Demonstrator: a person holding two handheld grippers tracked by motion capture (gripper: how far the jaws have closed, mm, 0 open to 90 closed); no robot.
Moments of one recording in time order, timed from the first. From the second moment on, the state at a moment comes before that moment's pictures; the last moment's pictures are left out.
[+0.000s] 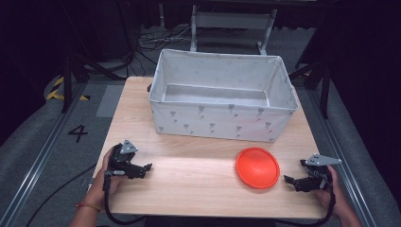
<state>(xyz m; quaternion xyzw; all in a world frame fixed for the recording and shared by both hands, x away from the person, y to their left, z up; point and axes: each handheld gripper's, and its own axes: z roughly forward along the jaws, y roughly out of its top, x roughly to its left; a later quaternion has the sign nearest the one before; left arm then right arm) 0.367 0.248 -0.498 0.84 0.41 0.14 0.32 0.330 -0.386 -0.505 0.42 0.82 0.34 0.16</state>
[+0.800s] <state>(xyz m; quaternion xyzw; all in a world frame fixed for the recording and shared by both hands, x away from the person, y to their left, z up) 0.363 0.252 -0.498 0.85 0.41 0.14 0.32 0.329 -0.386 -0.485 0.42 0.81 0.38 0.15</state>
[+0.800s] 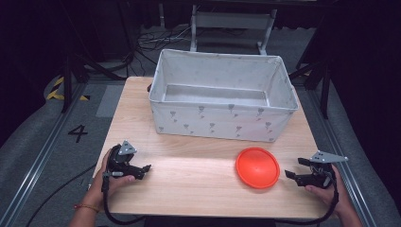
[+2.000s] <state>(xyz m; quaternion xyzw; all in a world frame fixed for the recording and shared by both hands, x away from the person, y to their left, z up) 0.363 0.252 -0.498 0.85 0.41 0.14 0.32 0.356 -0.306 -0.495 0.37 0.85 0.34 0.12</state>
